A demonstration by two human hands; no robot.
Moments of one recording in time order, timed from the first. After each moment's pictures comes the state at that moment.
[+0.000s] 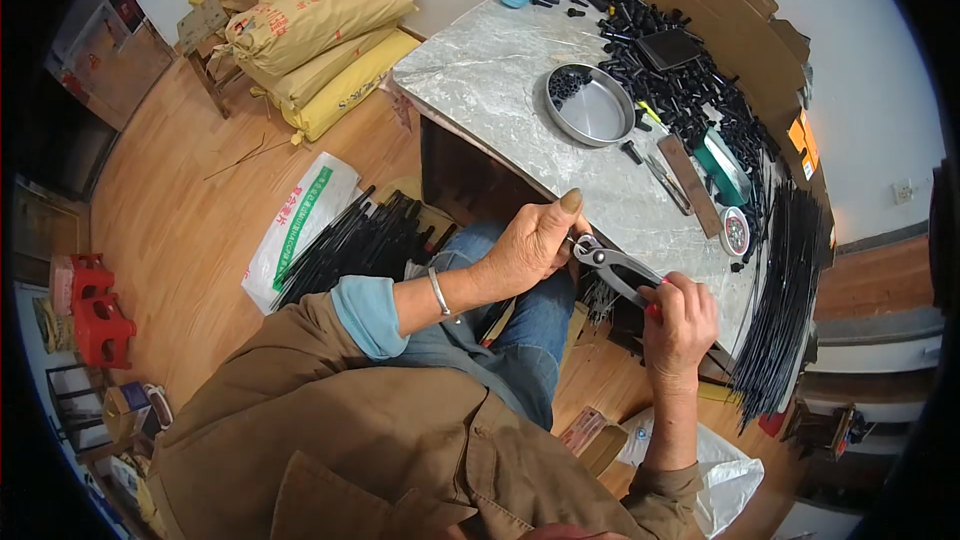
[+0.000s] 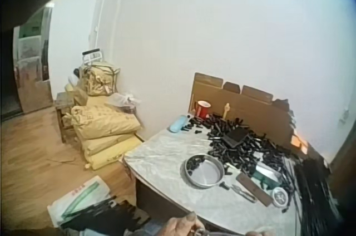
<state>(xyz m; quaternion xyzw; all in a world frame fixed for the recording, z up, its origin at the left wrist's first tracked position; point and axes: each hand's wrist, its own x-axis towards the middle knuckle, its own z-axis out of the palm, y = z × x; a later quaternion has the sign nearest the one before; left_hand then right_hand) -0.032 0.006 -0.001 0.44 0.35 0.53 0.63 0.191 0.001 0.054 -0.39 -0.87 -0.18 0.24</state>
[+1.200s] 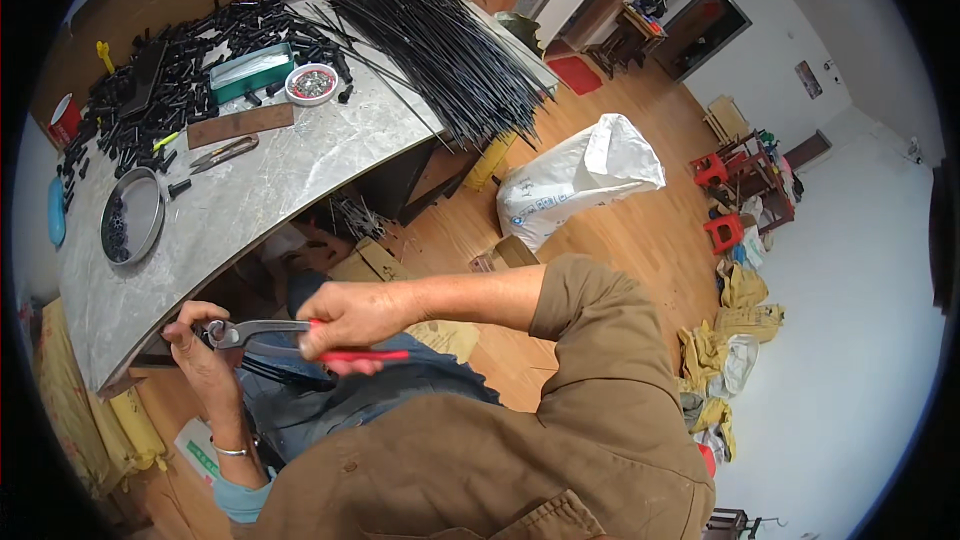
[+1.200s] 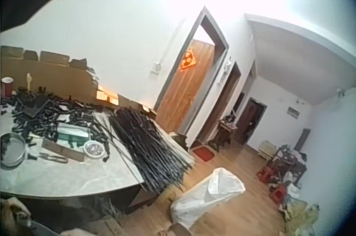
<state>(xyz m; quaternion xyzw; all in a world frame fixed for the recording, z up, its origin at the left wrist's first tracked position) -0.008 0.007 -0.008 0.53 0.42 0.48 0.56 0.206 -0.065 0.039 -0.41 -0.48 0.74 0.22</state>
